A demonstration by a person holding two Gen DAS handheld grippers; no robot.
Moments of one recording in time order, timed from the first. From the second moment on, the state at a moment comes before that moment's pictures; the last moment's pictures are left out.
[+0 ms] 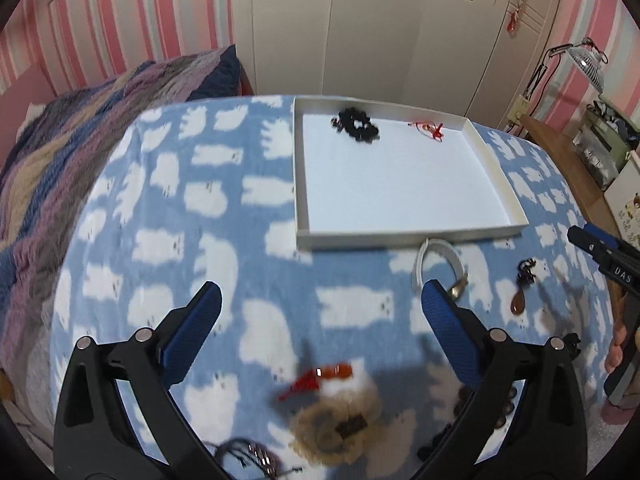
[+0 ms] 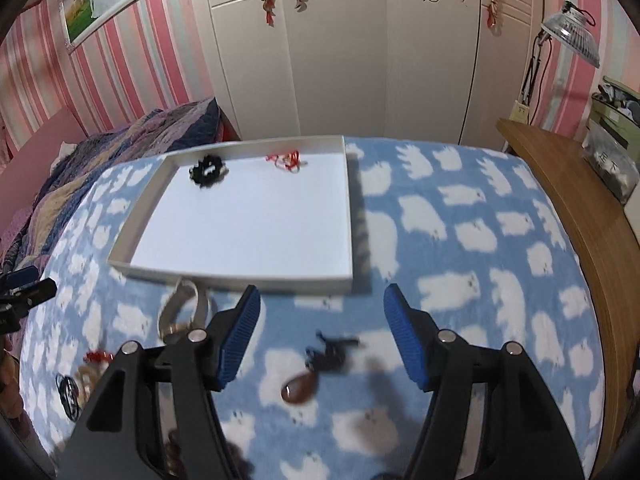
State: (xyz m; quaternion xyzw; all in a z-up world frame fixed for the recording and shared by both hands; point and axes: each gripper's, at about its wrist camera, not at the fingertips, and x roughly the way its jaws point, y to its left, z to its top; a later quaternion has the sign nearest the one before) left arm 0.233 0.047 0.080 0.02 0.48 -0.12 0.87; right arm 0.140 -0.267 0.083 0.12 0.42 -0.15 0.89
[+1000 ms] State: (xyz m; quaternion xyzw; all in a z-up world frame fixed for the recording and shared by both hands) left arm 0.152 0.087 0.018 -0.01 0.51 -0.11 0.86; right arm 0.059 -0.225 0.029 0.11 0.45 -0.17 0.87
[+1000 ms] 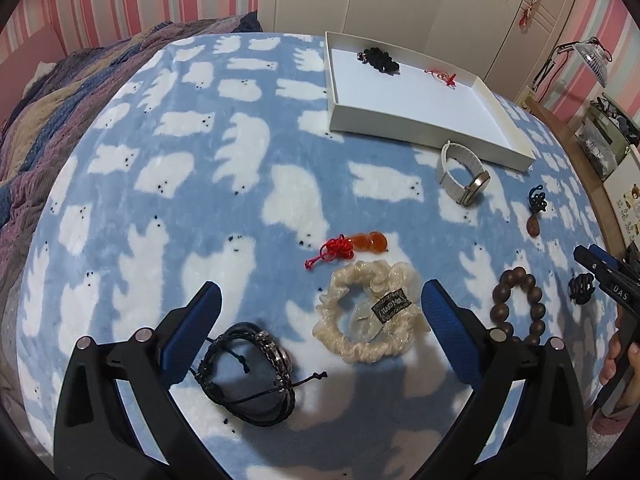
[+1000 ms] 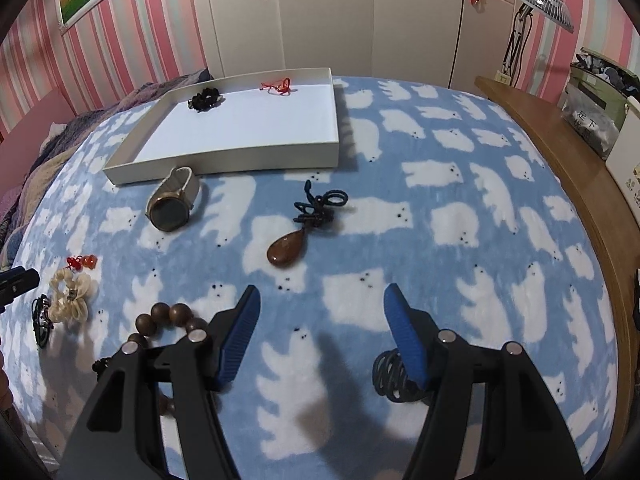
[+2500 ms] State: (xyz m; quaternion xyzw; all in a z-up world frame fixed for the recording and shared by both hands) left arm 0.160 0.070 -0.022 -0.01 0.55 -0.14 0.83; right arm 0.022 -0.259 0.009 0.09 0.50 -0.23 0.83
